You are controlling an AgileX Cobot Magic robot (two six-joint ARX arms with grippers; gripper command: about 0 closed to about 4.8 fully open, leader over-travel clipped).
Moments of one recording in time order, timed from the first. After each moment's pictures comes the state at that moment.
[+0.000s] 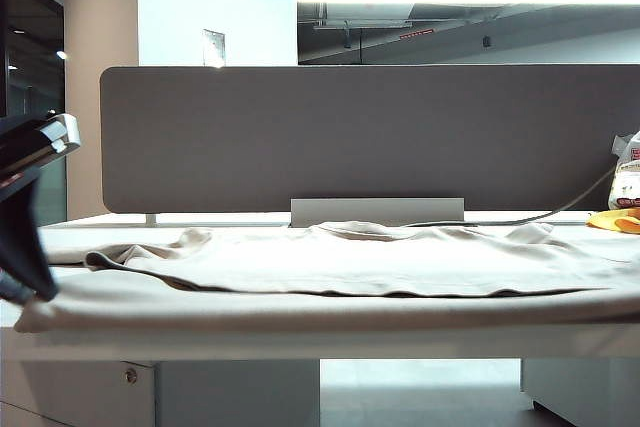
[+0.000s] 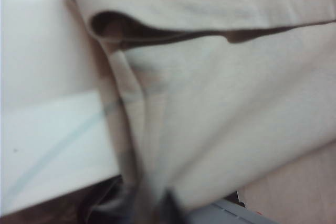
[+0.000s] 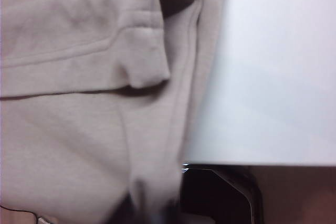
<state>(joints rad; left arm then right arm) -0.19 1.23 0.55 -0.34 0.36 -0.11 -0.20 1.25 0.62 -0.49 -0.42 0.10</state>
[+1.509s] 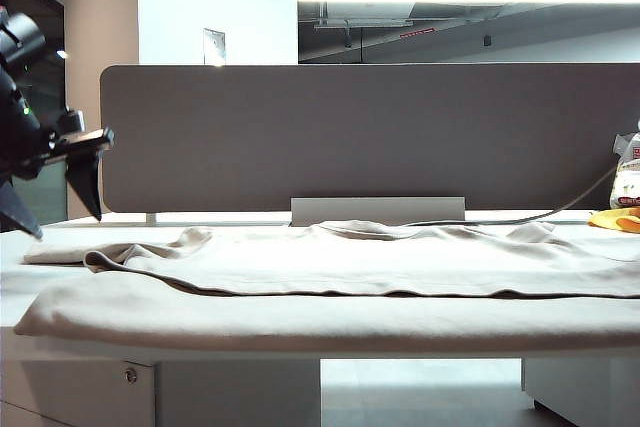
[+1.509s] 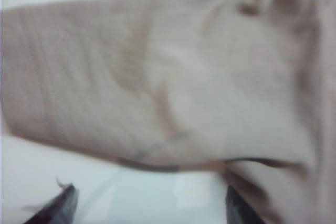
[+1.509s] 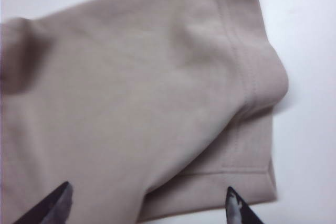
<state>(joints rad) 0.04 1.81 1.24 -0.36 0.22 -0.16 -0.31 1.86 1.33 -0.37 -0.29 0.20</state>
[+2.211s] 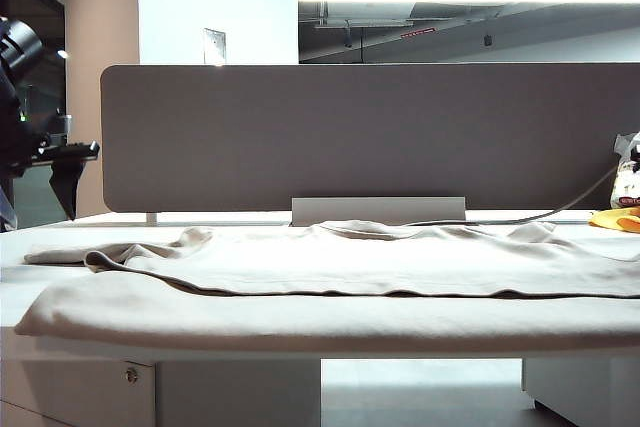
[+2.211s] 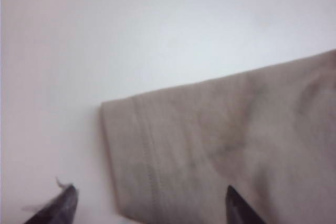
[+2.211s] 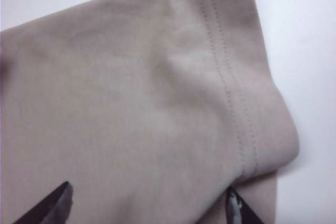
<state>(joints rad) 0.09 1.93 1.42 -0.38 0.07 -0.08 -0.31 2.02 1.46 -0.37 -0.29 0.19</state>
